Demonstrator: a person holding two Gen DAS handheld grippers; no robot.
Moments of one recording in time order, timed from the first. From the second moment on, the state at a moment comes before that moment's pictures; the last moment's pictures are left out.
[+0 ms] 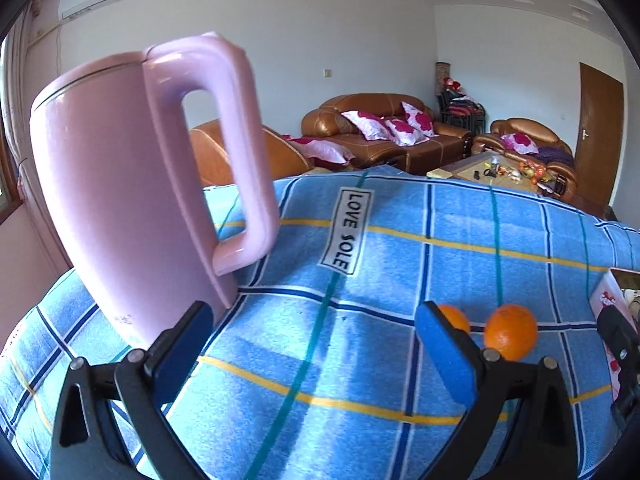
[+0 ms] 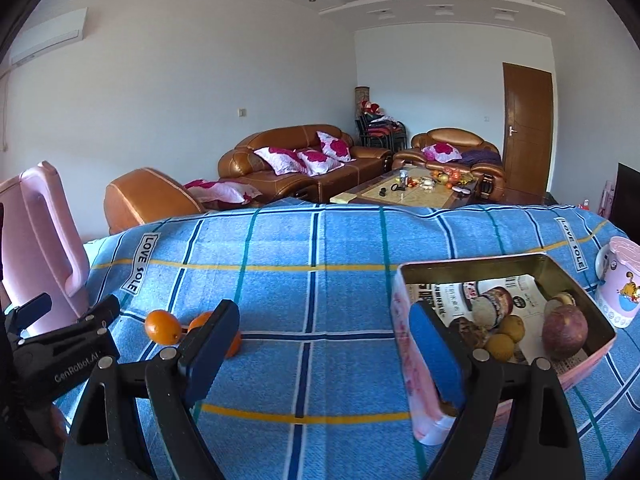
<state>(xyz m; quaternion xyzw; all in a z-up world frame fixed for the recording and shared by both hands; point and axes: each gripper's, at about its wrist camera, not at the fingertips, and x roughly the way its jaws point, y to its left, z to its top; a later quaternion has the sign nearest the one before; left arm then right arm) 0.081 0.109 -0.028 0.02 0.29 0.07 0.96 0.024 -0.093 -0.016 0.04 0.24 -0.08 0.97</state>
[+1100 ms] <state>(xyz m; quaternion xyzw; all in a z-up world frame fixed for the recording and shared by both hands) 0.076 0.114 -0.025 0.03 0.28 0.05 0.96 0.052 -0.071 -0.028 0.05 0.28 -0.02 0.96</state>
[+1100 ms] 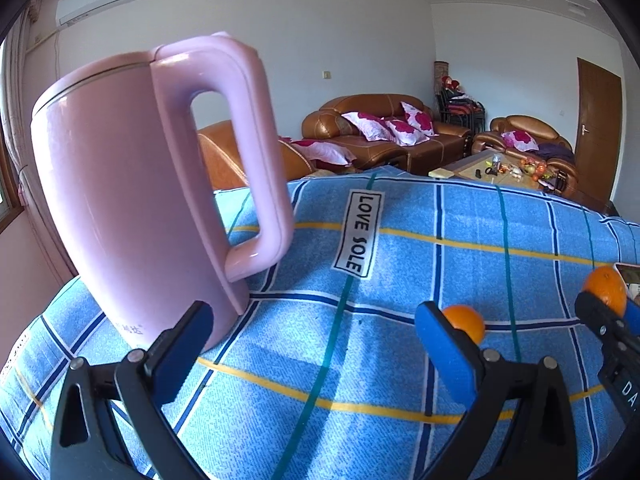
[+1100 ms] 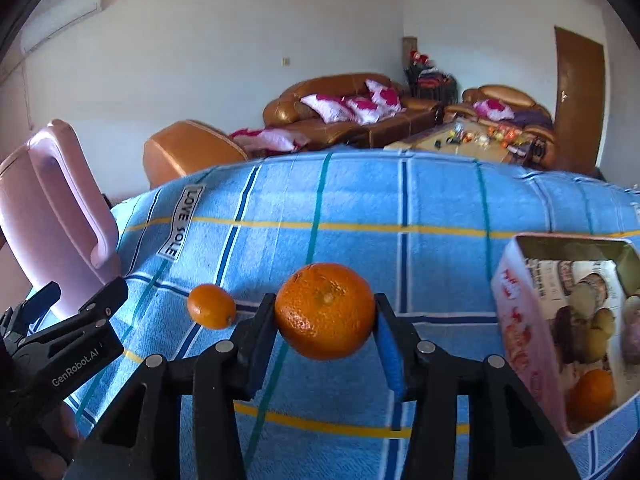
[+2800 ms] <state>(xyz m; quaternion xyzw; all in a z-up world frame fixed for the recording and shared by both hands) 0.096 0.086 -0.027 -0.03 0.32 -0.05 0.95 0.038 -0.075 -0.014 0.01 0.24 -0.05 0.97</state>
